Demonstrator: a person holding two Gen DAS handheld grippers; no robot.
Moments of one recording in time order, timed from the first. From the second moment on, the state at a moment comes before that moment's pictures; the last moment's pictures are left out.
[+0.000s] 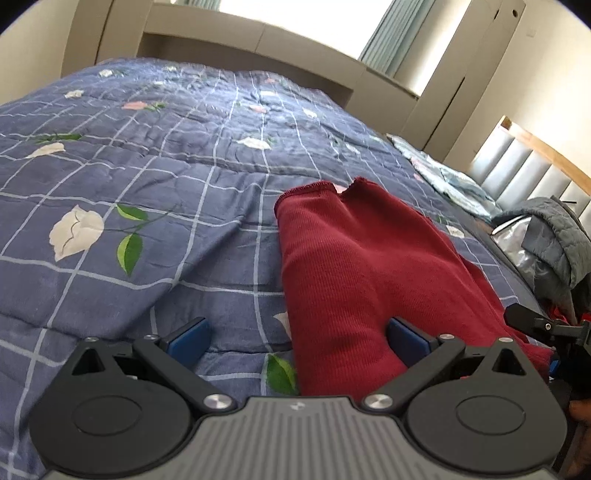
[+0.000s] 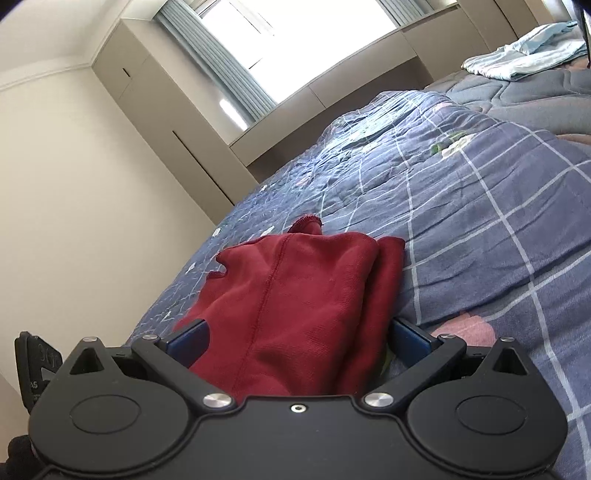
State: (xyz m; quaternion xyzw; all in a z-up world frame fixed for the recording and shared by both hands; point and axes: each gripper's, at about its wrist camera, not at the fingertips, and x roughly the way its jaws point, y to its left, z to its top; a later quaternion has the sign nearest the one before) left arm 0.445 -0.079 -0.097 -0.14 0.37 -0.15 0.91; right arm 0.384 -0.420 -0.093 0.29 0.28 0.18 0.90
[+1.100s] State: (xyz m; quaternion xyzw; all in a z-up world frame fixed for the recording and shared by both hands) left arm 0.450 -0.103 -0.062 -0.12 0.44 -0.15 0.88; right arm 0.377 -0.398 -0.086 0.22 0.28 0.15 0.92
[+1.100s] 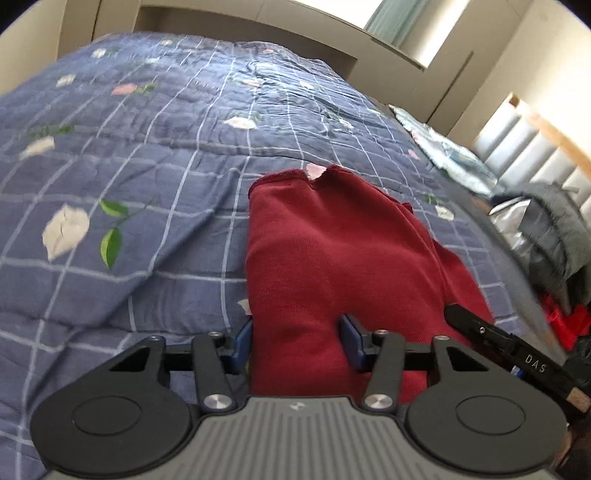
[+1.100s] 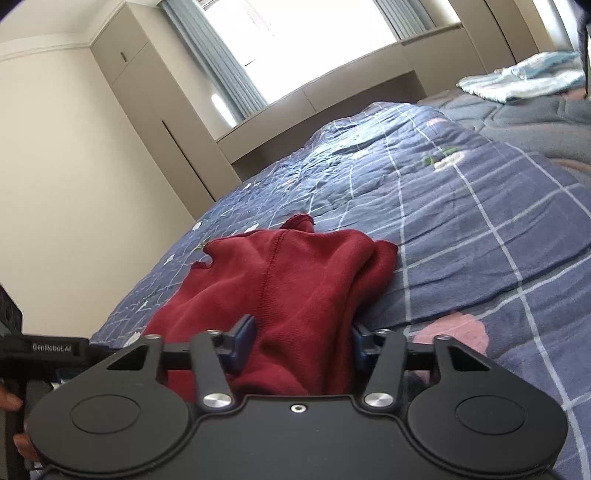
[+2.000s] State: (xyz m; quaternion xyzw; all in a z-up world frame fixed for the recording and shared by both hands) left arm 0.427 -0.007 0.039 -0.02 0.35 -0.08 0.93; right arm 0.412 -0.238 -0.008 0.14 0.23 0.25 0.93
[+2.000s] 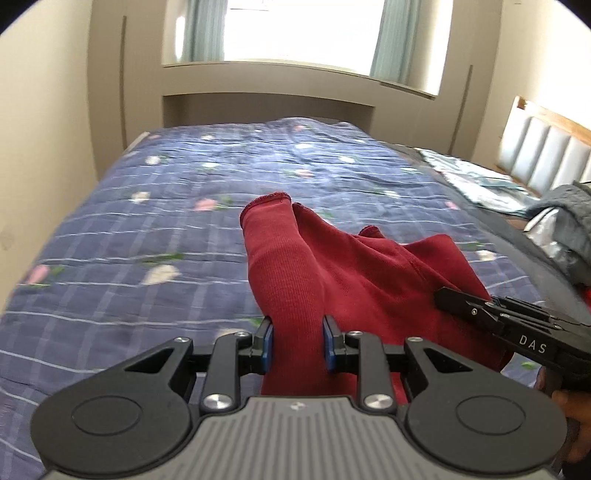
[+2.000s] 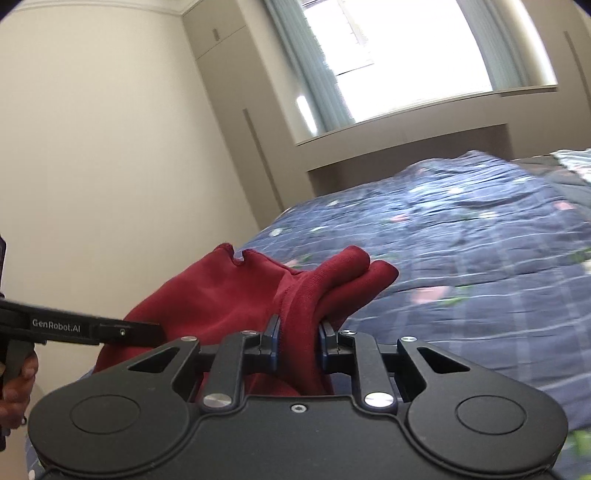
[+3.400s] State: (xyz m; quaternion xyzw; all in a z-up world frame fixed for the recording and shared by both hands) left arm 0.348 0.075 0.046 -0.09 0.31 -0.01 0.95; right arm 0.323 -0.185 0.036 0.08 0.20 0.18 0.96
